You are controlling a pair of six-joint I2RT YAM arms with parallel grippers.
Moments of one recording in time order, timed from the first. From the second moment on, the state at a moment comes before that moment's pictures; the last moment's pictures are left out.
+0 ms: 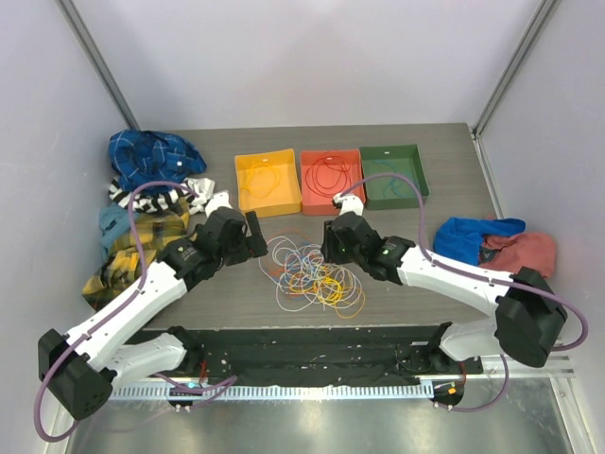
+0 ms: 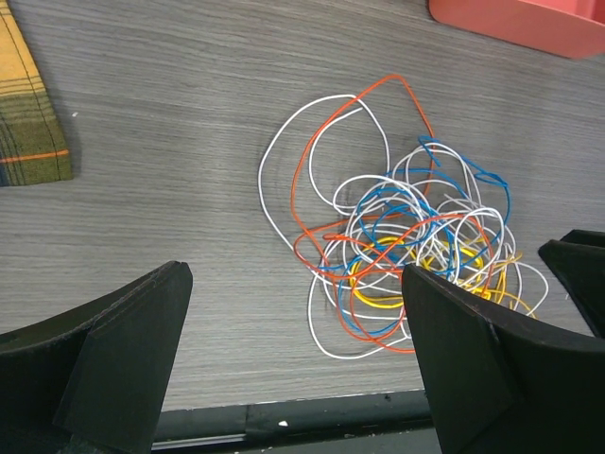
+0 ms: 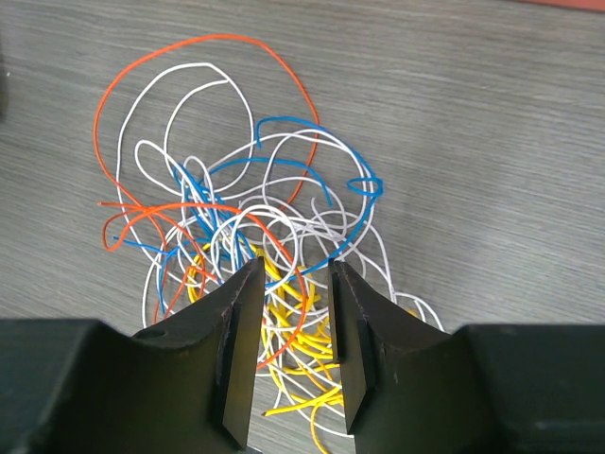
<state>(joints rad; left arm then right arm) -0.65 1.02 0.88 -0.67 -0.31 -0.77 0.86 1.33 0.85 -0.23 0.27 0.57</state>
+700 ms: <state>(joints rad) -0.65 0.95 0.84 -0.67 -0.30 -0.79 0.87 1.50 0.82 -0.13 0.20 0.61</state>
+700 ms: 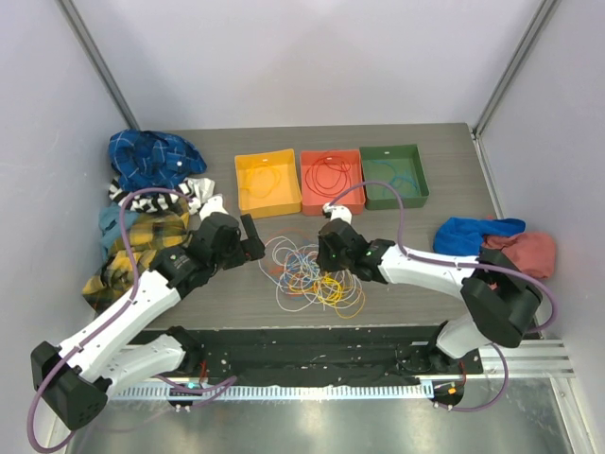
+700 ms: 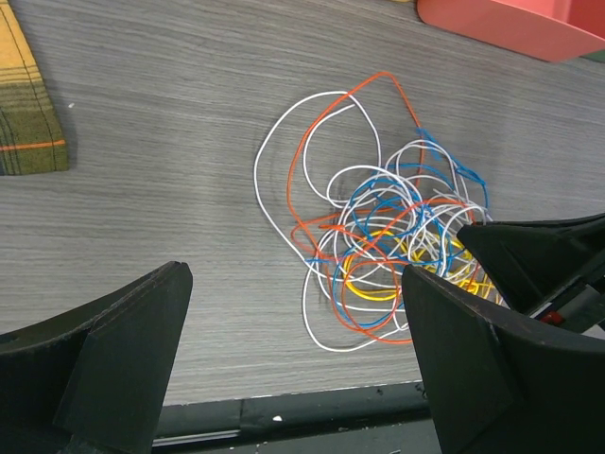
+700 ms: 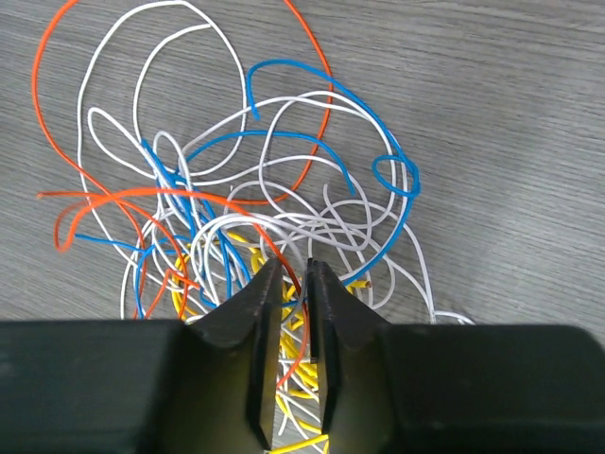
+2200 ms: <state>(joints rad) -0.65 0.94 0.82 -0.67 -0.29 -0.79 0.88 1.49 0.82 -0.15 0.26 0.59</state>
